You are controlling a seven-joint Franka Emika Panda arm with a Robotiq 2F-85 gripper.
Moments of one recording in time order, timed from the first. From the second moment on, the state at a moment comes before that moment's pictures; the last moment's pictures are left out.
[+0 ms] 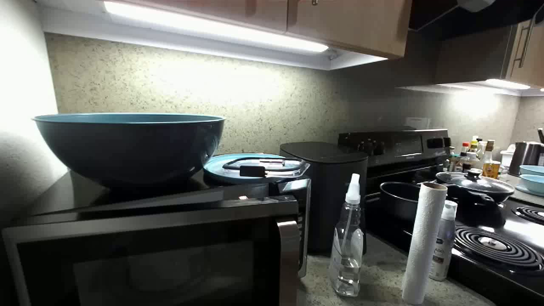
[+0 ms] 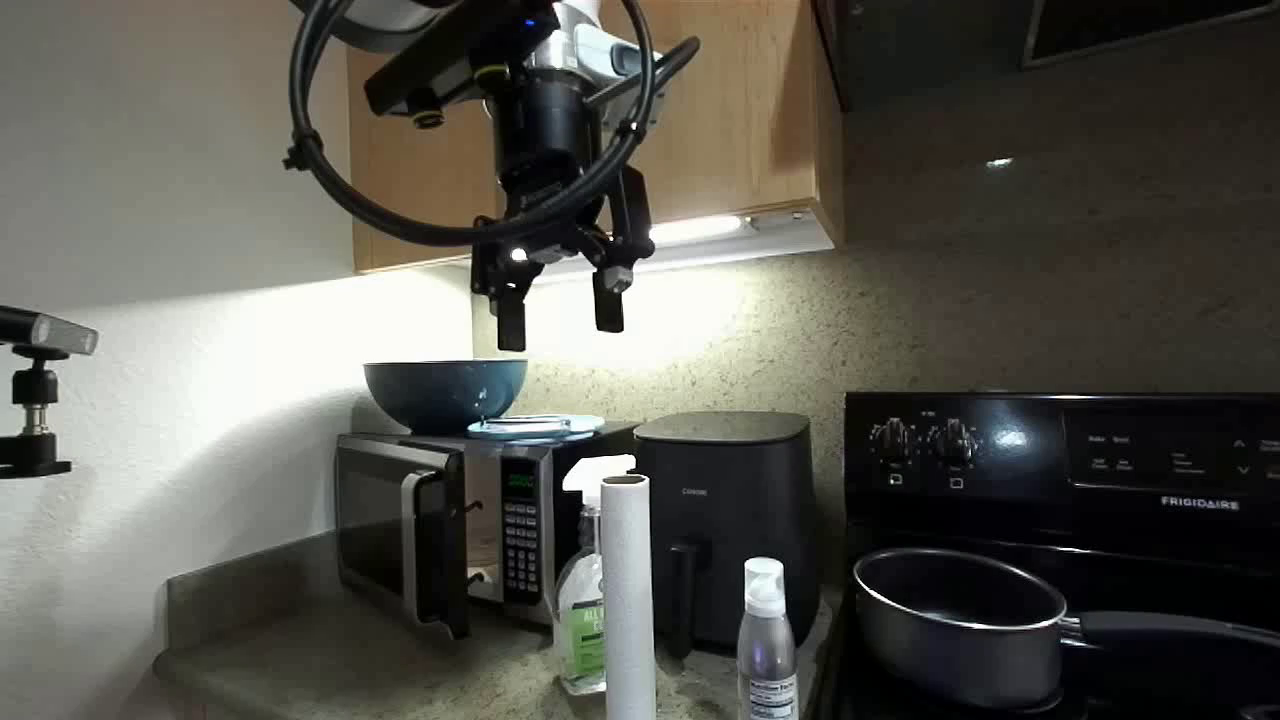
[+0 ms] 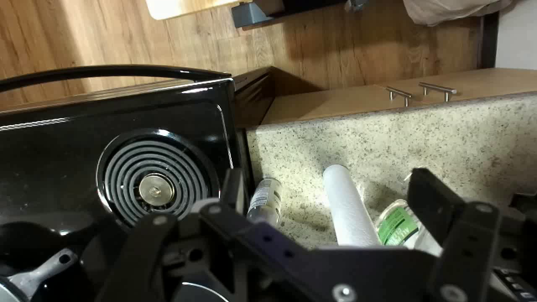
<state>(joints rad) -0.16 -0.67 -0.06 -2.30 -0.14 1.57 0.05</state>
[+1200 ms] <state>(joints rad) -0.15 -0.65 -0.06 -2.32 -0.14 1.57 0.05</state>
